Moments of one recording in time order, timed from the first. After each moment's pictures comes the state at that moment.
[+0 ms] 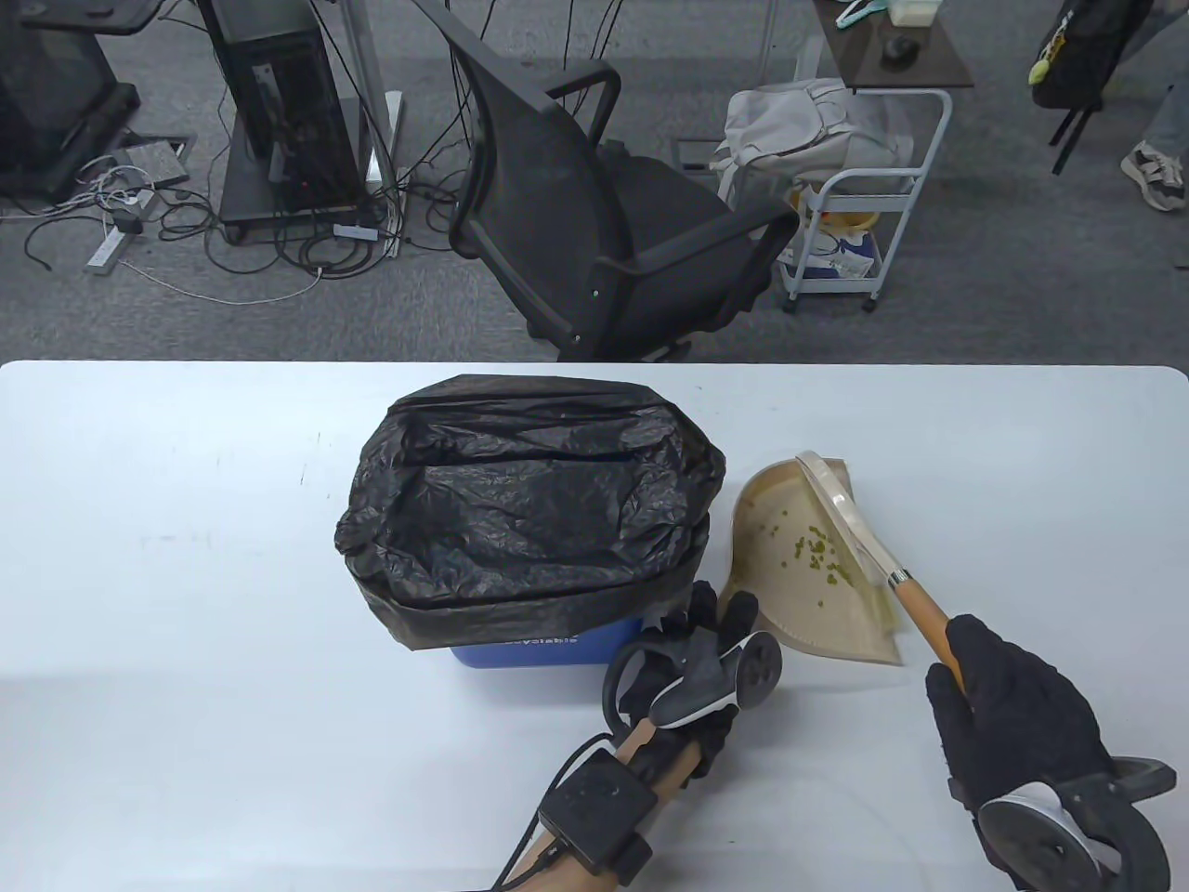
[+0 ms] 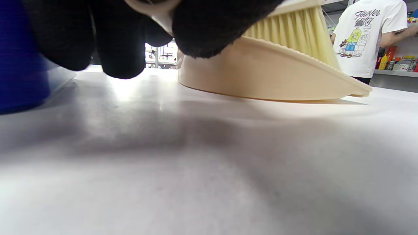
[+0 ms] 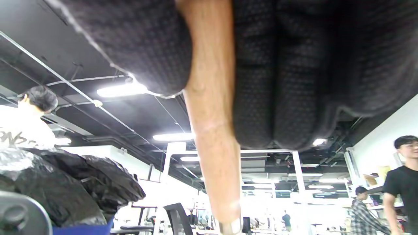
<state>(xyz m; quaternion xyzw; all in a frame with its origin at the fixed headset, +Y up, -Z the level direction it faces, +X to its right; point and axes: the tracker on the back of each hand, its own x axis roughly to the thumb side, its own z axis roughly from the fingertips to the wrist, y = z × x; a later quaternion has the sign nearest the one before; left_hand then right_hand) 0.068 -0.749 -0.297 -0.04 -0.19 0.04 0.98 0.270 -0.587 -0.155 0.11 -0.38 0.92 0.06</state>
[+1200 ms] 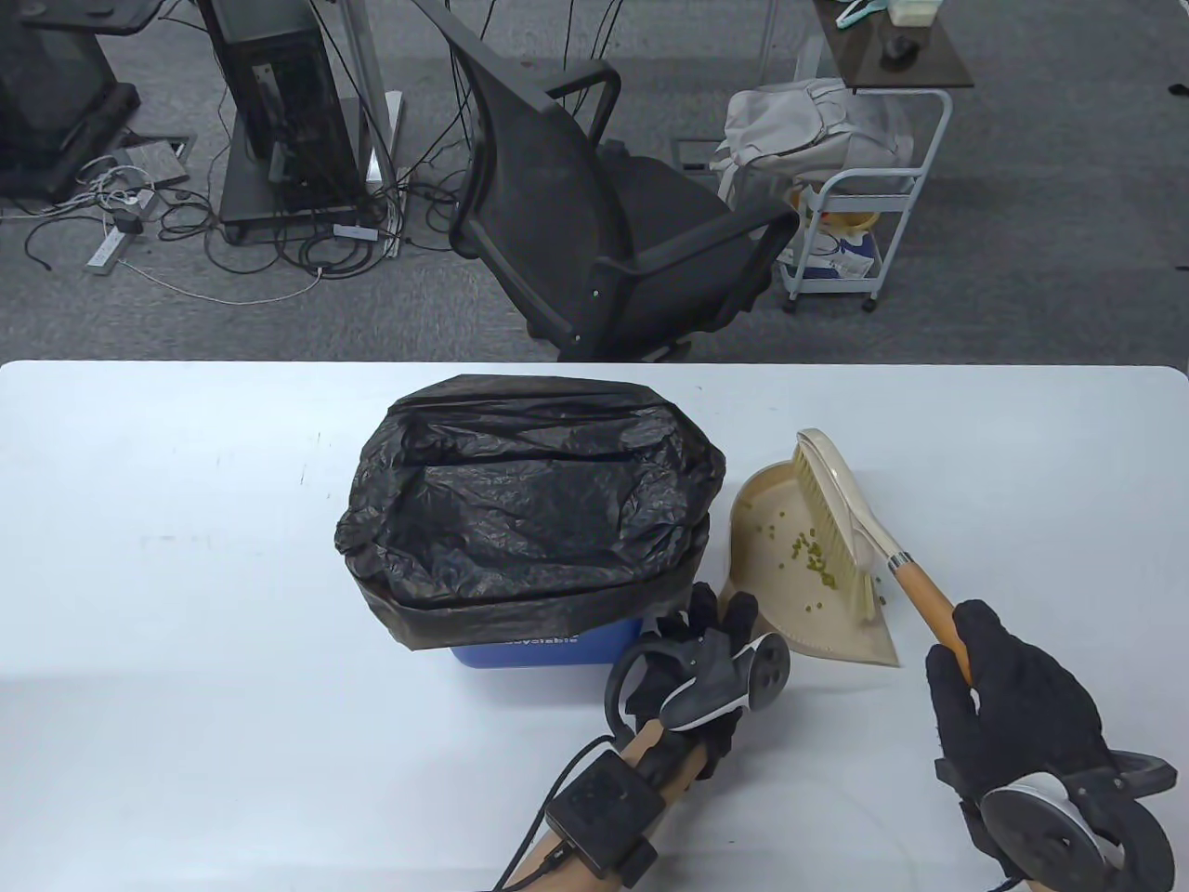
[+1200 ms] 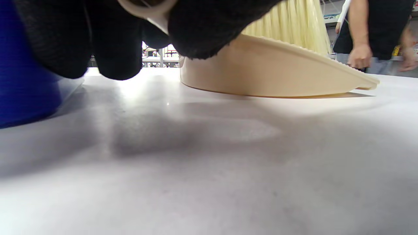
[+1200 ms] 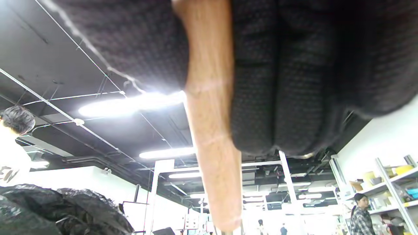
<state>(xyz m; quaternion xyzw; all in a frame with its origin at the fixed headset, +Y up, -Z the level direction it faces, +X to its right) 0.073 -0.745 -0.295 -0.05 -0.18 0.01 0.98 0.265 -0.578 -0.160 0.07 -0.41 0.90 0.07</state>
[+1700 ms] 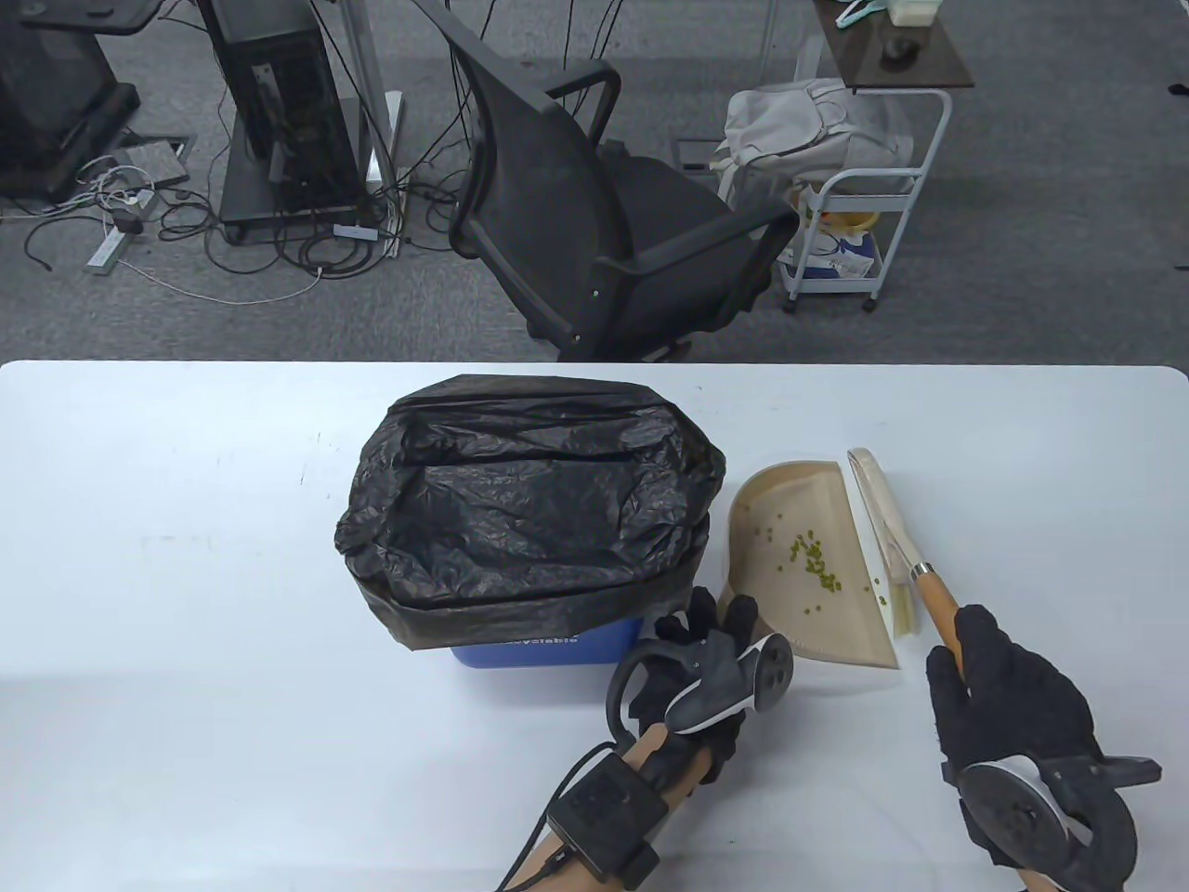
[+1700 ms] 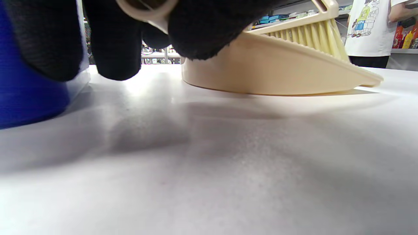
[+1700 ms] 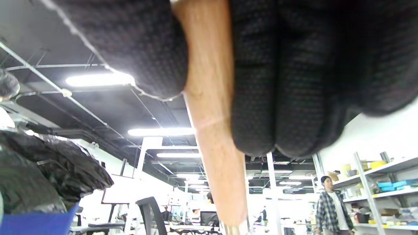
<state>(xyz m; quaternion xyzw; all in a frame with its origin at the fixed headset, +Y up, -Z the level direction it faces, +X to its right) 0.077 -0.745 -0.291 -0.06 -0.17 0.00 0.98 0.271 -0.601 -0.170 0.05 -0.37 0.92 0.05</state>
